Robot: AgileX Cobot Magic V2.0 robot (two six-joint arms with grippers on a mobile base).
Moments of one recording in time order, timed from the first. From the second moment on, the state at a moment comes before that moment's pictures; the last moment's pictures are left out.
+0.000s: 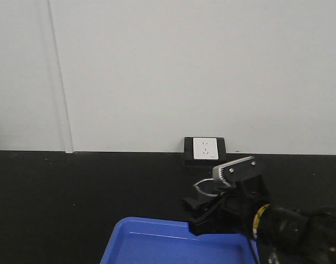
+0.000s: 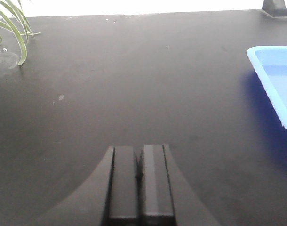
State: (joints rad) left arm 0.01 -0.01 0.03 0.03 0.36 -0.01; right arm 0.41 1.51 -0.89 -0.60 -0.19 0.62
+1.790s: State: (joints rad) left arm 0.01 -0.01 0.03 0.03 0.36 -0.01; right arm 0.41 0.59 -0.51 -0.60 0.33 0.58
